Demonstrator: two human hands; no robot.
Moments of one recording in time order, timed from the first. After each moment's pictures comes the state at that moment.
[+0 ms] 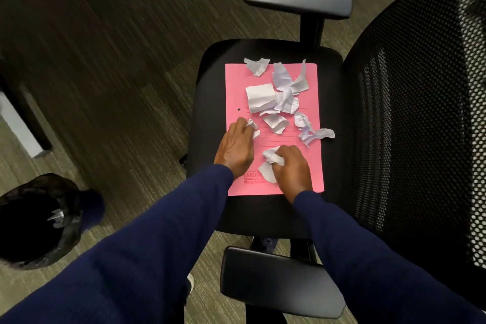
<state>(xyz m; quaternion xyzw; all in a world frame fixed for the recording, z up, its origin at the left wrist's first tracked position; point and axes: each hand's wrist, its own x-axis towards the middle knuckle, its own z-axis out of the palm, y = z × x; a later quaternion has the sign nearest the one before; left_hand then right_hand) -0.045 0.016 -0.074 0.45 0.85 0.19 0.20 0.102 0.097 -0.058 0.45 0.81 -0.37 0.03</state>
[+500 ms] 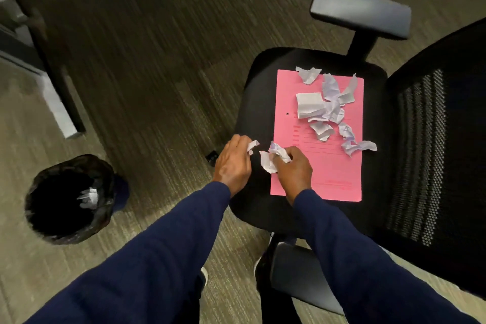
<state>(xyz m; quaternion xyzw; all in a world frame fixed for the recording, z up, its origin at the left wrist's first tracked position) -0.081 -0.093 -0.037 0.33 0.87 0.28 0.22 0.027 0.021 -0.043 0.57 0.64 -0.51 -0.01</state>
